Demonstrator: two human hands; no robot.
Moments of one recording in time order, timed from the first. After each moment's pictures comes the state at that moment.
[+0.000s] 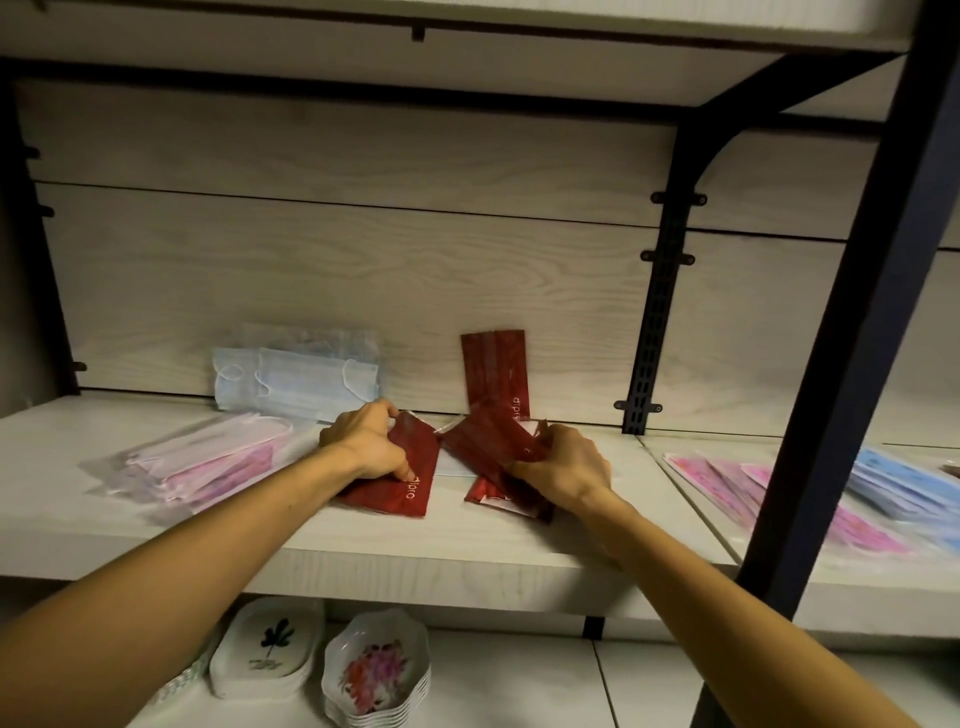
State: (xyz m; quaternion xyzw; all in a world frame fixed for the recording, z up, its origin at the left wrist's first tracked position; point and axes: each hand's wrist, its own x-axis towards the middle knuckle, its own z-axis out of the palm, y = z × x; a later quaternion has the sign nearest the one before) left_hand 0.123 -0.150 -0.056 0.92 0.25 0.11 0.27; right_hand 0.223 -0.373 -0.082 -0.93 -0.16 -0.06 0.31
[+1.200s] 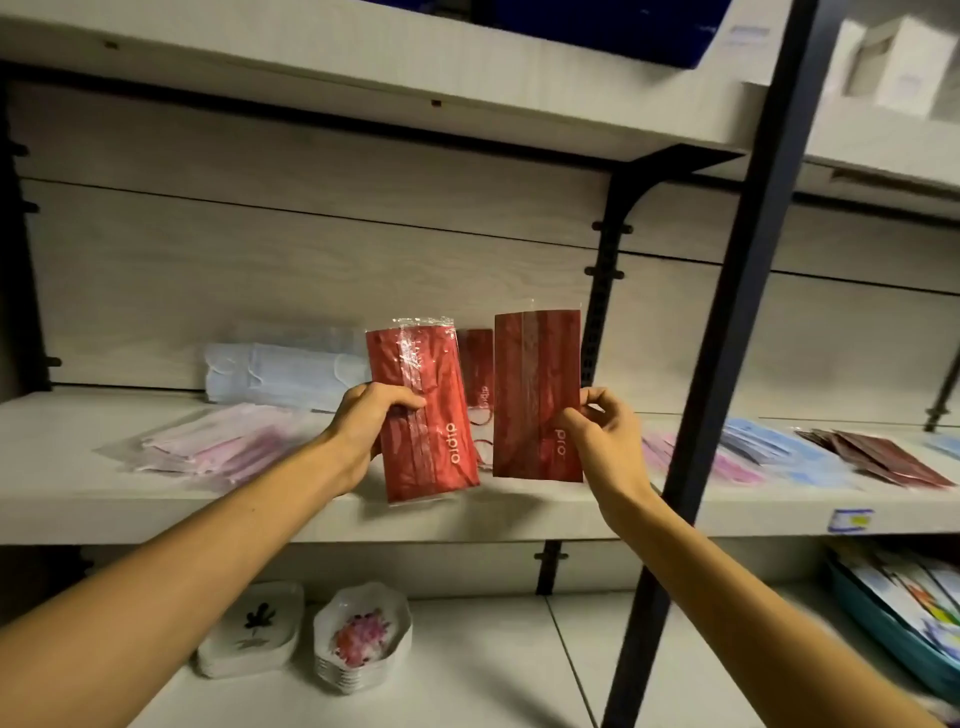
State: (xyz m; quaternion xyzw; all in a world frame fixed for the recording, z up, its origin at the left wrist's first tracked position) left_hand 0.033 -0.187 -0.036 0.65 0.07 0.16 0.74; right_hand 0.058 -0.431 -0.035 -0.67 -0.16 -0.12 0.72
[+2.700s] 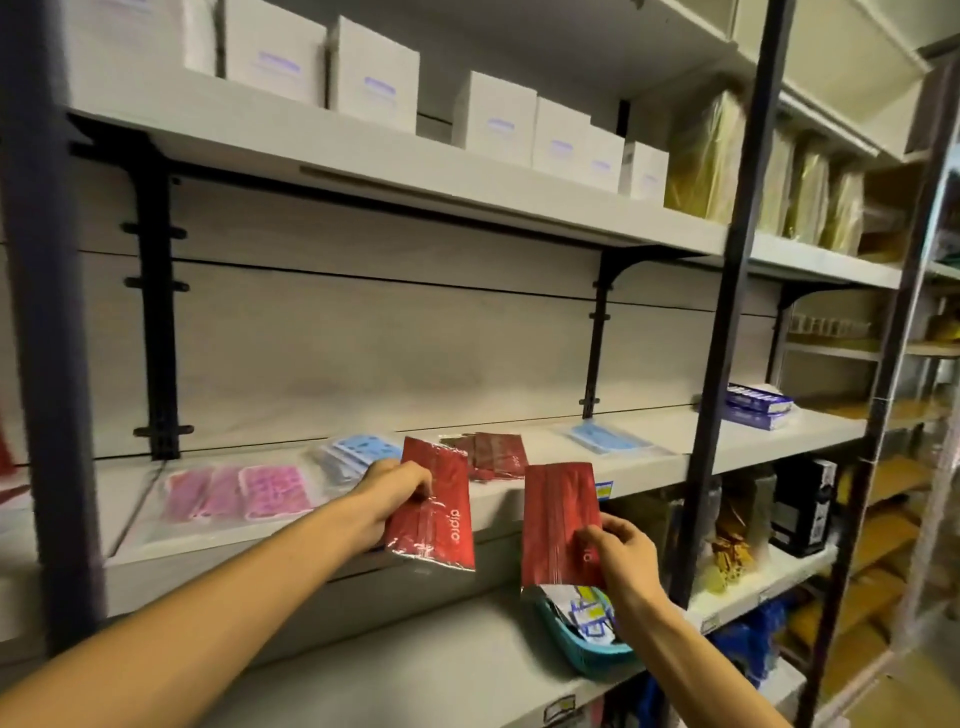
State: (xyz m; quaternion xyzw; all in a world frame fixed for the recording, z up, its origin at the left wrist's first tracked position) left_hand 0.202 -0.768 -0.046 0.73 0.03 -0.03 0.68; right_hand 0.159 -1.021 -0.113 -0.65 0.12 -0.19 0.73
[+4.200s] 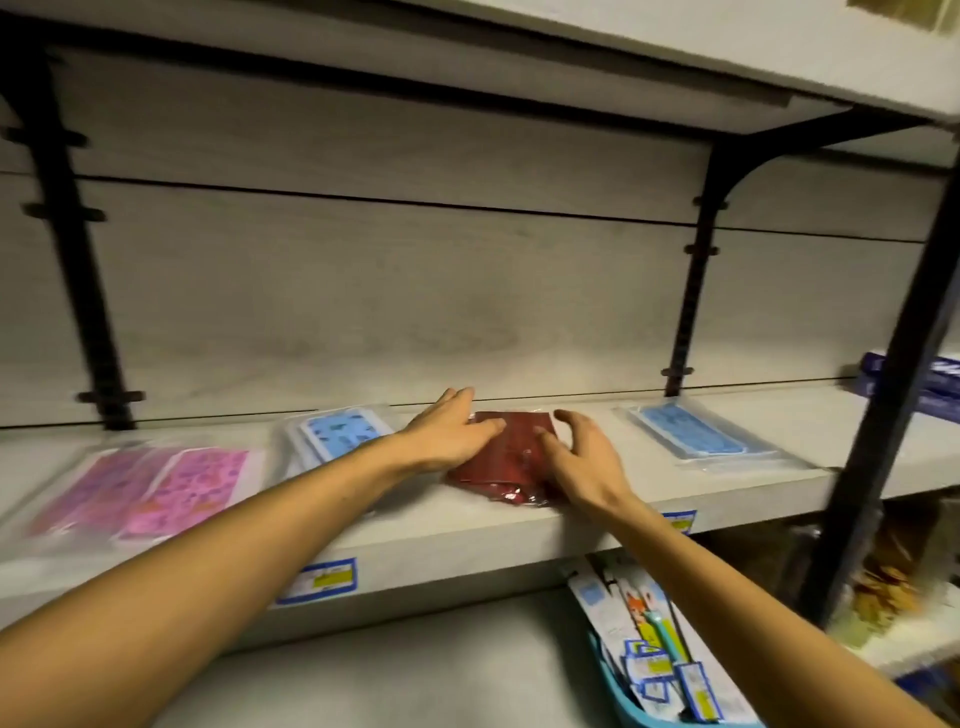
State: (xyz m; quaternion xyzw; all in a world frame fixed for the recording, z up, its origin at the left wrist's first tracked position) left_hand 0.377 -0.849 -0.040 0.96 -0.04 0.05 0.28; right_hand 0.396 -1.039 -0.088 -0.89 -0.11 -0.16 0.42
